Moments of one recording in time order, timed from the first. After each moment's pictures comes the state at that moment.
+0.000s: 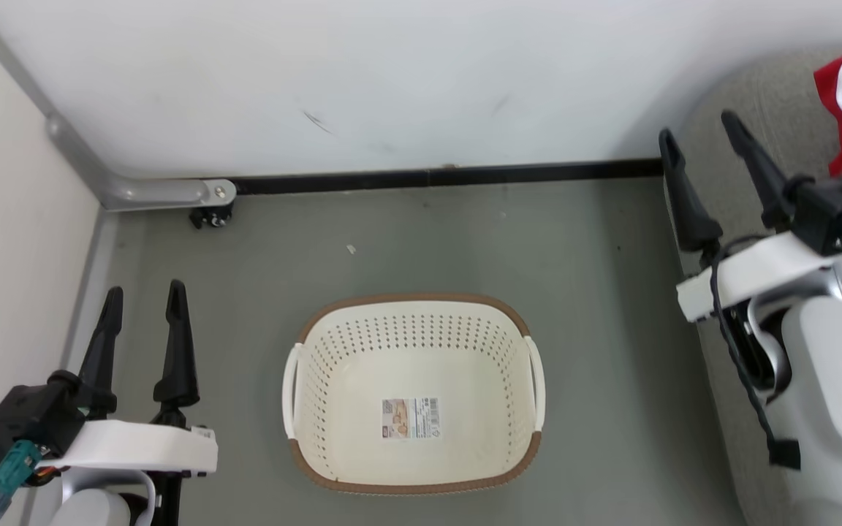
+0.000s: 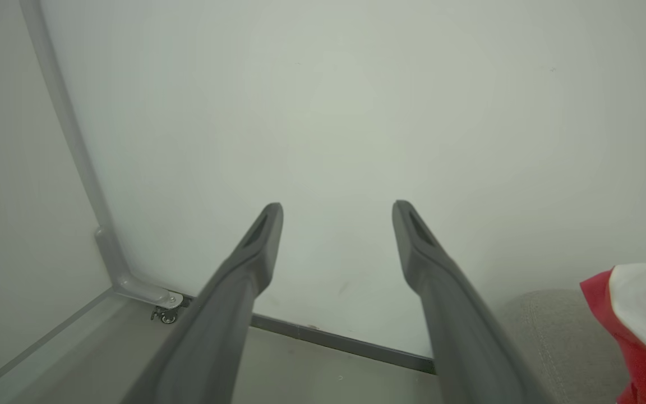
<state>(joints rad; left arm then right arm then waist) -0.14 0.19 -0.17 -0.03 -0.58 0.16 -0.25 -0.52 -0.12 0.07 0.27 0.06 0.12 -0.25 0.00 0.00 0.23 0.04</state>
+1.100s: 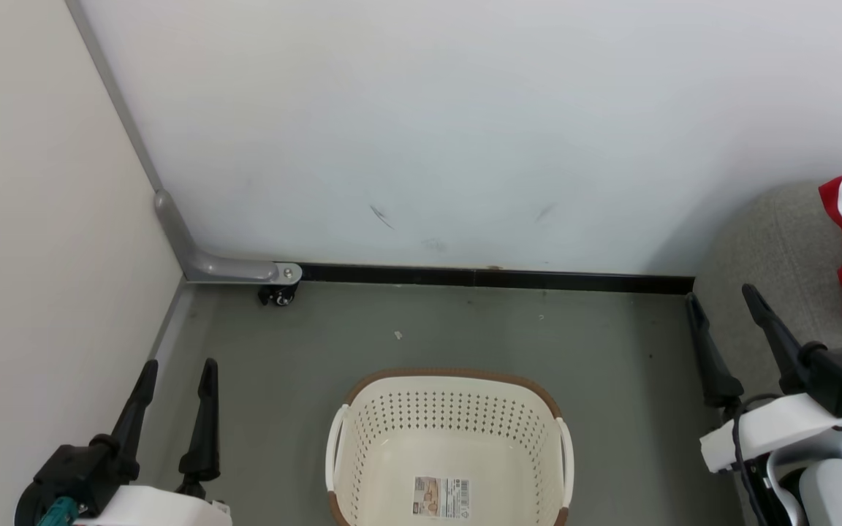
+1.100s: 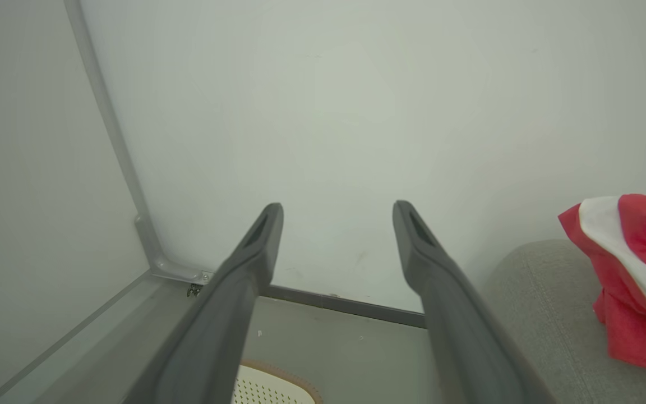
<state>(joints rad) -0.02 0.15 -0.14 0.05 -0.45 0.05 -0.25 -0.13 -0.09 -0.04 0.13 0.06 0.12 -0.25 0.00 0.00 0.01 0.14</state>
